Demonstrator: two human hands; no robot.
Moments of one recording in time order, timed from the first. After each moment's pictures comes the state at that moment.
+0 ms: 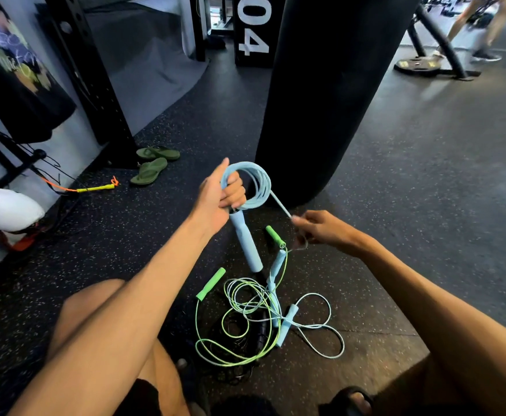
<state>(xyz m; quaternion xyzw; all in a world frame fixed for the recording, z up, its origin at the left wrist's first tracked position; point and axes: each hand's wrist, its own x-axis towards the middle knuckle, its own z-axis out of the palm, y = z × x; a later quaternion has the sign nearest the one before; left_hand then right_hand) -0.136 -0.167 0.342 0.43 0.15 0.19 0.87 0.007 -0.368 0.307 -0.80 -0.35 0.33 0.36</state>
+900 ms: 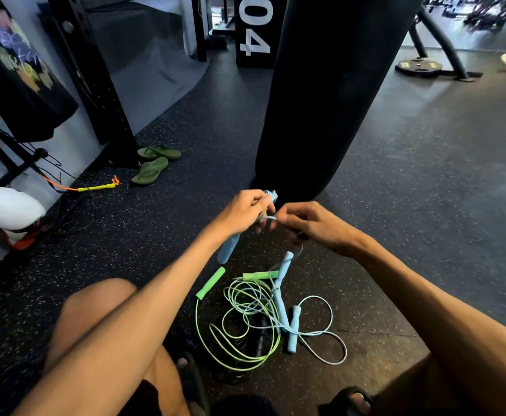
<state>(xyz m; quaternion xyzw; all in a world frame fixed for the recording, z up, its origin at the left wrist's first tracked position) -0.127 -0.185 0.316 0.85 0.13 0.15 0.48 -0.030 -0.362 0.347 -0.66 -0.49 0.36 0.43</state>
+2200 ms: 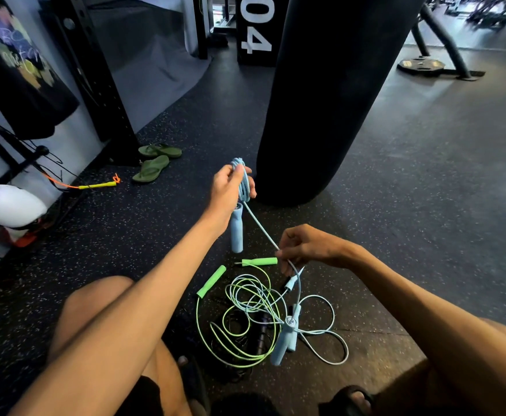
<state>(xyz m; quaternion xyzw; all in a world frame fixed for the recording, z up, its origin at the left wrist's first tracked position) -0.118 -0.171 0.324 0.61 0.21 0.34 0.69 -0.029 -0.364 0.305 -0.71 -0.41 0.47 0.33</state>
